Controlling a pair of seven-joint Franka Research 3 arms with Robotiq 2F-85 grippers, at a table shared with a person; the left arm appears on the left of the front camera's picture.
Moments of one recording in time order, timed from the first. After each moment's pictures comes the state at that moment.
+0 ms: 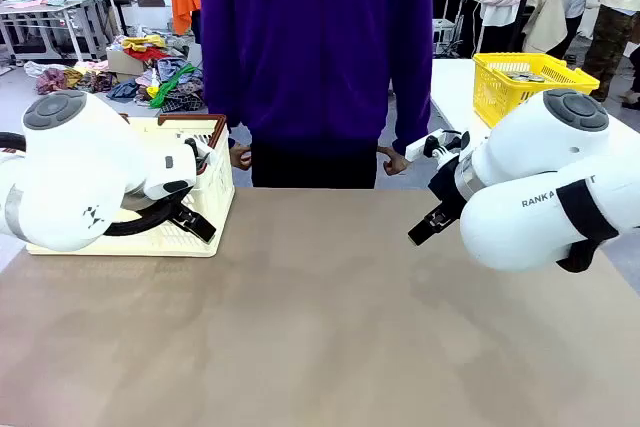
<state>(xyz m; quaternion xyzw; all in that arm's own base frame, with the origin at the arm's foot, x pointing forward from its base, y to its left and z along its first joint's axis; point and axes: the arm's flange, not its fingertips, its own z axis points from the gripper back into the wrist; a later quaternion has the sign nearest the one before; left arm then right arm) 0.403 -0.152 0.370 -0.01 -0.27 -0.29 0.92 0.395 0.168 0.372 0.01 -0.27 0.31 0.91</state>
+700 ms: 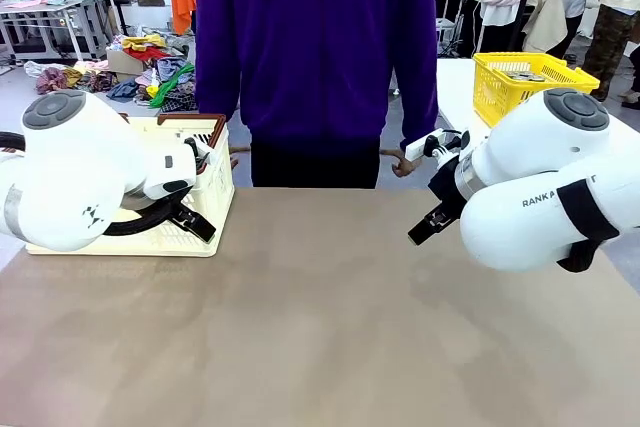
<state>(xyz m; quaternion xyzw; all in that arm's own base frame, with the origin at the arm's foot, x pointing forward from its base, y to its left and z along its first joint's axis) 0.403 -0.152 0.370 -0.01 -0.27 -0.29 0.92 0.395 0.168 0.372 0.01 -0.27 0.31 0.91</state>
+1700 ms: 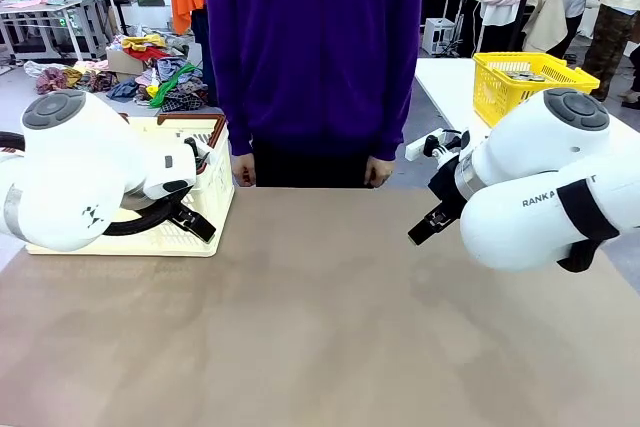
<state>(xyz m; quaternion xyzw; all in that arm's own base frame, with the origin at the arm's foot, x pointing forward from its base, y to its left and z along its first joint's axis) 0.403 -0.152 0.370 -0.01 -0.27 -0.29 0.92 0.395 0.168 0.372 0.01 -0.27 0.31 0.91</state>
